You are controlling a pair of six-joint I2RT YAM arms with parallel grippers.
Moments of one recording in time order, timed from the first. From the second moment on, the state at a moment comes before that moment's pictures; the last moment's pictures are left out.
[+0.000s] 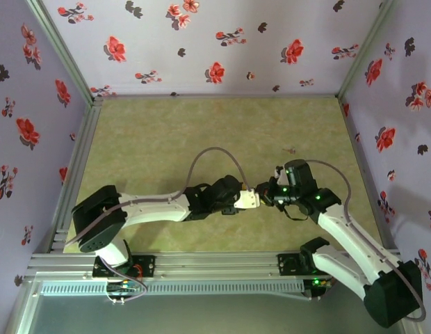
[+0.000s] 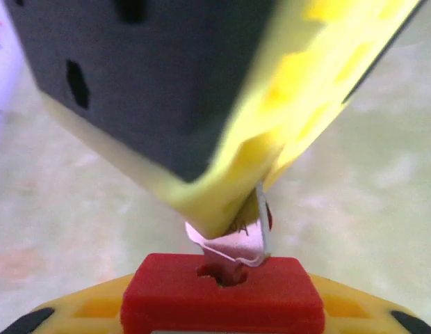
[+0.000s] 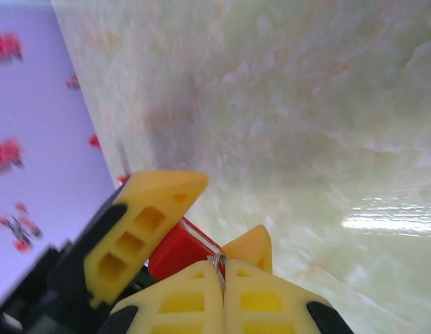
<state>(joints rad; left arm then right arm) -1.21 1.64 0.95 0.07 -0.24 0.60 0.45 0.88 0.57 -0.46 -0.55 1.15</state>
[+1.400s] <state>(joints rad) -1.00 1.52 1.01 0.38 0.02 -0.36 0.32 0.50 0.63 -0.55 -0.58 0.86</state>
